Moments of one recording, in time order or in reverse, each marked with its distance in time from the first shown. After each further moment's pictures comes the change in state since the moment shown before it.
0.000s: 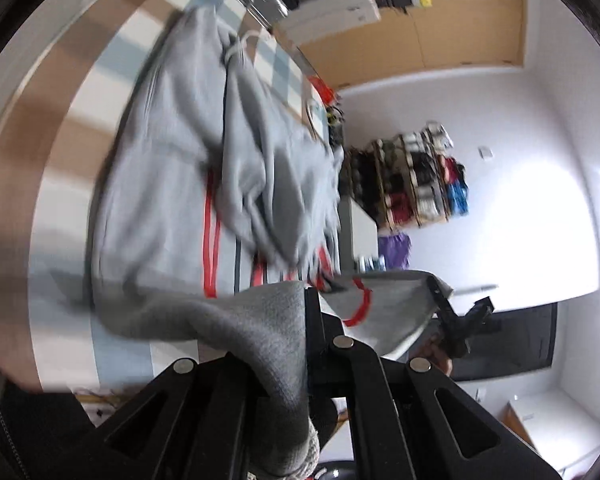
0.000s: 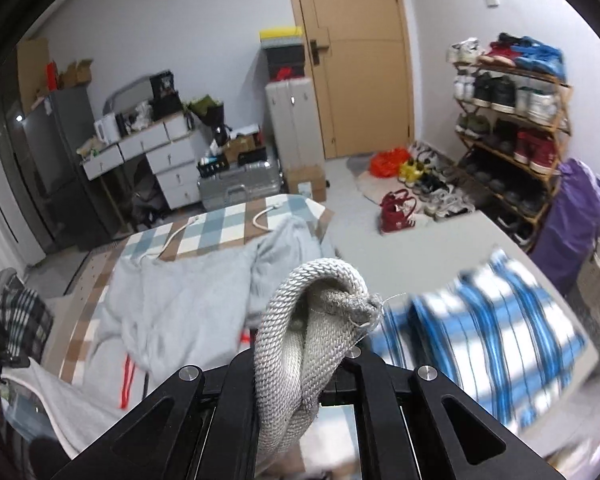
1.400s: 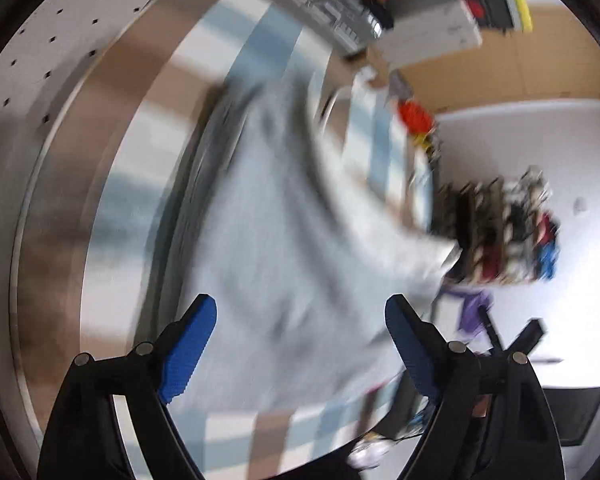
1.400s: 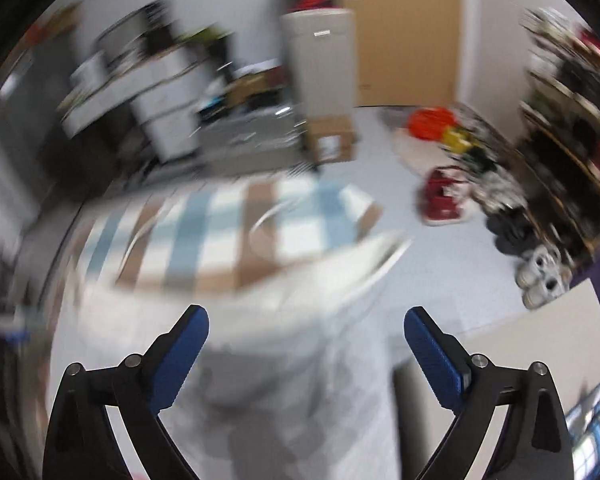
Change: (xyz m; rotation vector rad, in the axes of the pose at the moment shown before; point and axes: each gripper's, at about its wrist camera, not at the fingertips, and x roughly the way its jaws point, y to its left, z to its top) left arm 0.022 0.022 0.067 -0.112 -0.002 0.364; right arm 0.240 0.055 0.081 -0.140 0.247 0.077
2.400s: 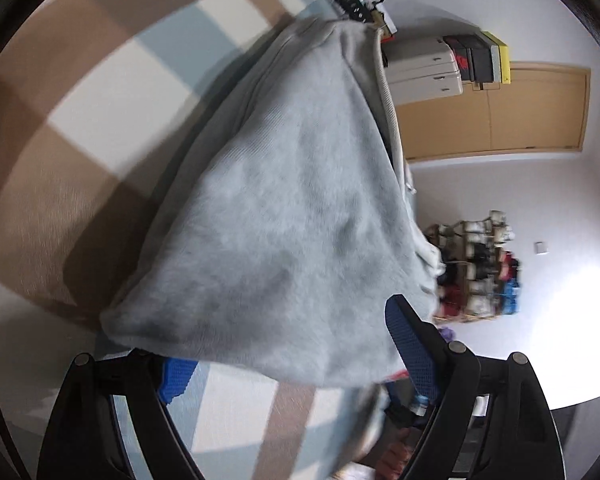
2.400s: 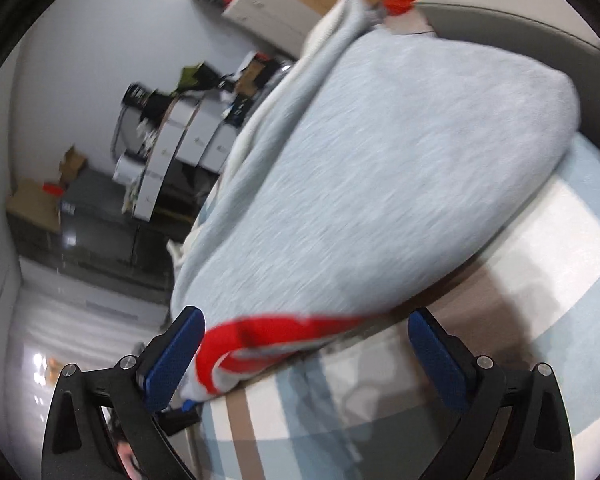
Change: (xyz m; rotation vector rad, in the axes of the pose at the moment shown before) left arm 0.038 0.075 -0.107 -0.111 -0.225 -0.209; right arm 0.026 -0.014 -0.203 0.685 0.021 0.470
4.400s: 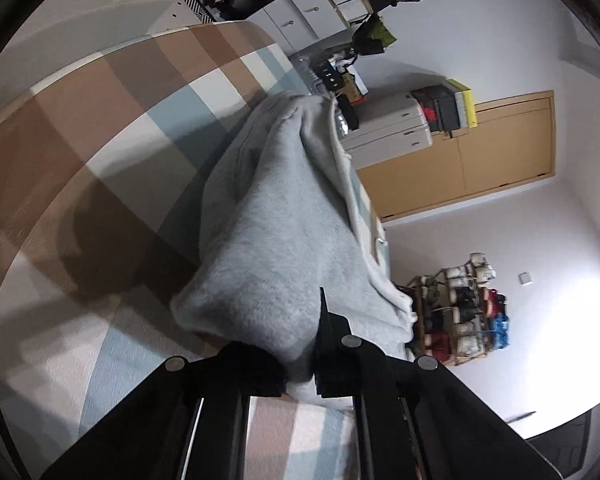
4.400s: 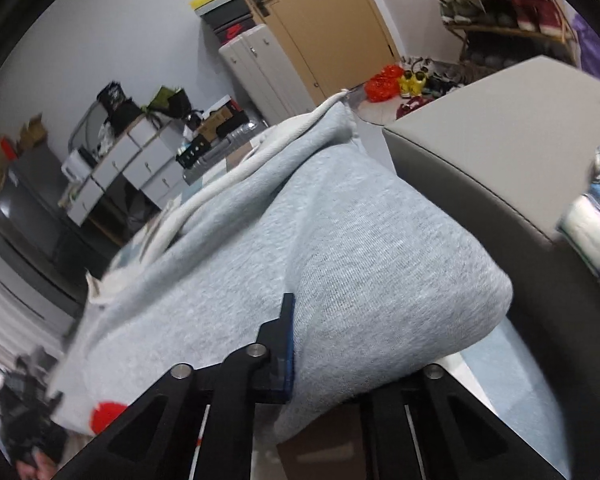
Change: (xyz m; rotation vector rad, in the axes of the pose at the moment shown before) left arm -0.049 0.009 -0.032 0.023 -0.249 -0.121; right arm -0.020 0.019 0.011 -0.266 -0.232 -0.315
